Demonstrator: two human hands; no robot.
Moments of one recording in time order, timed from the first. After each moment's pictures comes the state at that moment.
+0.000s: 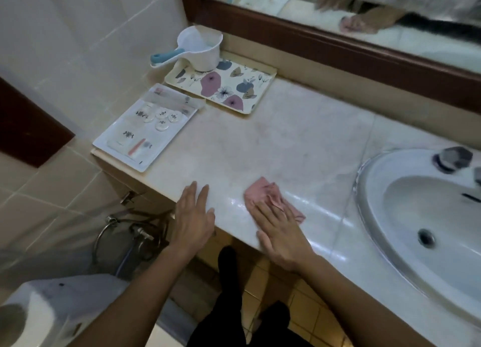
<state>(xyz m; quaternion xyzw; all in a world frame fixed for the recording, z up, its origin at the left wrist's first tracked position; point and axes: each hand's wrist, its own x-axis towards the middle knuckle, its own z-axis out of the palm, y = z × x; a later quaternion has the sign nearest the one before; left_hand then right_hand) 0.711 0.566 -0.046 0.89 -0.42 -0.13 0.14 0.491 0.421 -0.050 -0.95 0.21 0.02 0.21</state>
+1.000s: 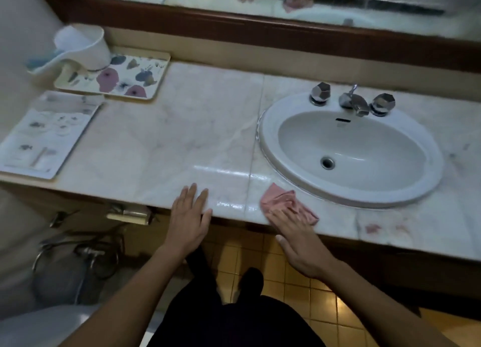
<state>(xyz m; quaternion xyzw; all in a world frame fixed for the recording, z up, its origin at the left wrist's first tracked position) 0.546 0.551 -0.049 0.79 -0.58 -0.19 0.11 0.225 0.479 -0.038 -0.86 0.40 0.03 0.30</state>
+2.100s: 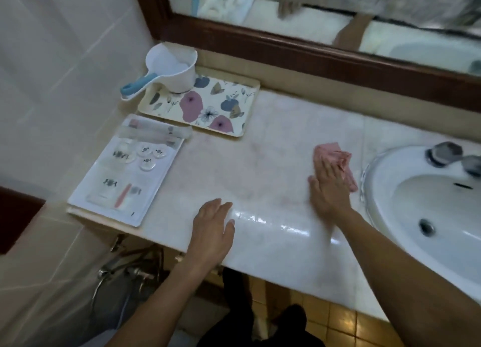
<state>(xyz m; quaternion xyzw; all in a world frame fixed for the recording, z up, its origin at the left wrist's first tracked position) 0.773 0.503 -0.027 0.81 -0.49 -0.25 0.20 0.529 0.259 -0.059 -0.81 0.54 -0.04 0.22</state>
